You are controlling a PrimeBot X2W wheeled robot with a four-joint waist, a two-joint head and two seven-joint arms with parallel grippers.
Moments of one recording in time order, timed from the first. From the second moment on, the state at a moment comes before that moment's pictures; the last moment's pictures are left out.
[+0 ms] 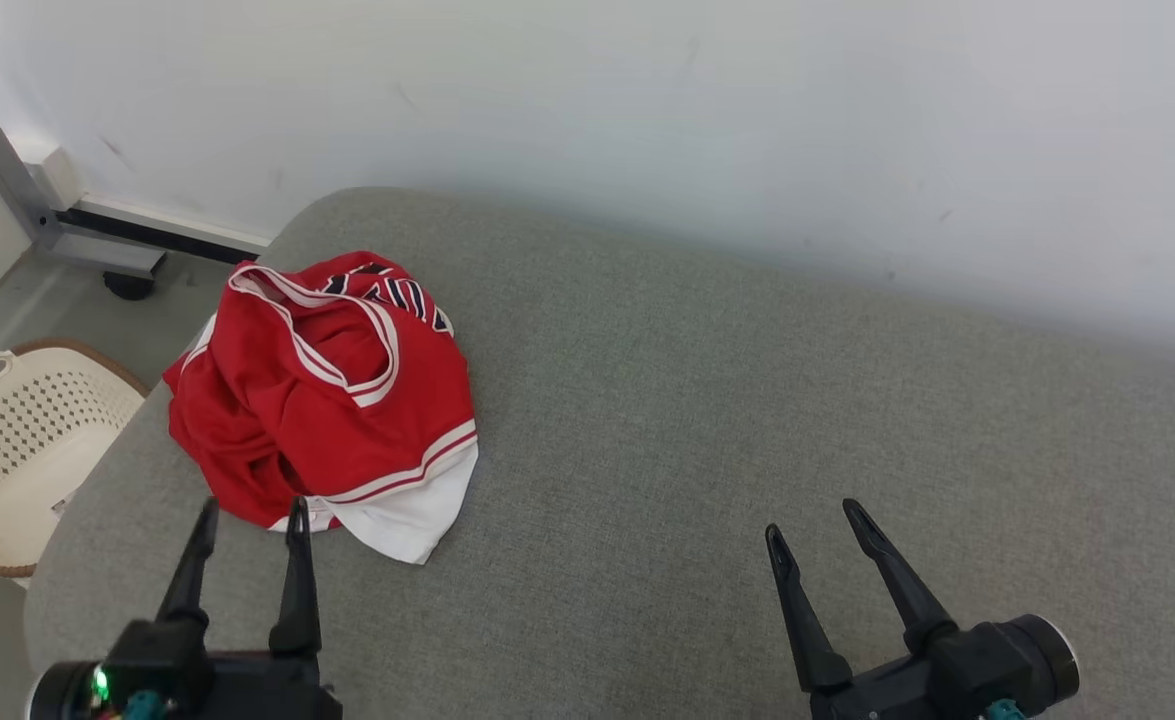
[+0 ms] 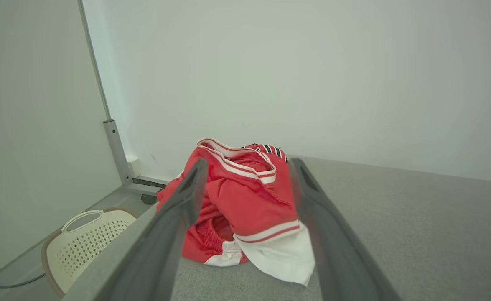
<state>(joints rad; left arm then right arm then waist) -0.08 0.06 0.04 0.16 -0.08 -0.11 -0.26 -0.01 -0.05 0.21 0.09 0.03 0.13 -0.26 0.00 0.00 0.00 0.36</state>
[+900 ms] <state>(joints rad) -0.97 0.37 -0.23 0.78 -0.64 -0.13 0.18 -0.16 -0.12 0.16 0.05 -0.09 0.13 -0.26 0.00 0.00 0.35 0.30</state>
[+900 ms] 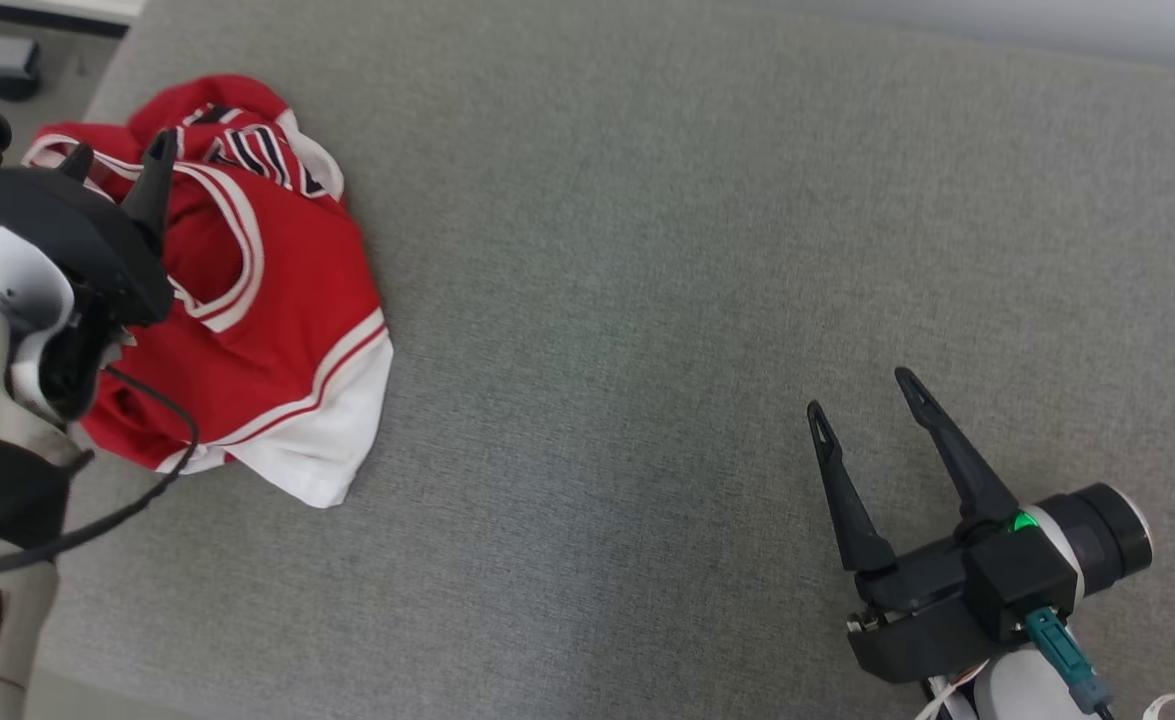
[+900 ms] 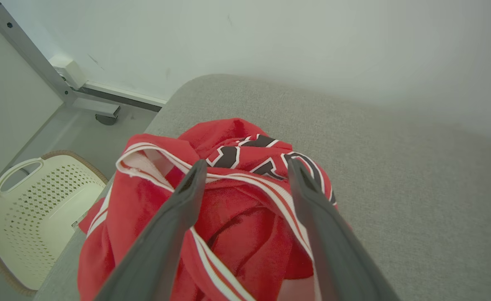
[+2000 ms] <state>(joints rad) -1.11 0.59 -0.61 0.74 -0.97 -0.13 0.12 -0.25 -0.08 0.17 0.06 -0.09 0.13 -0.26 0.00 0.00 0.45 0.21</state>
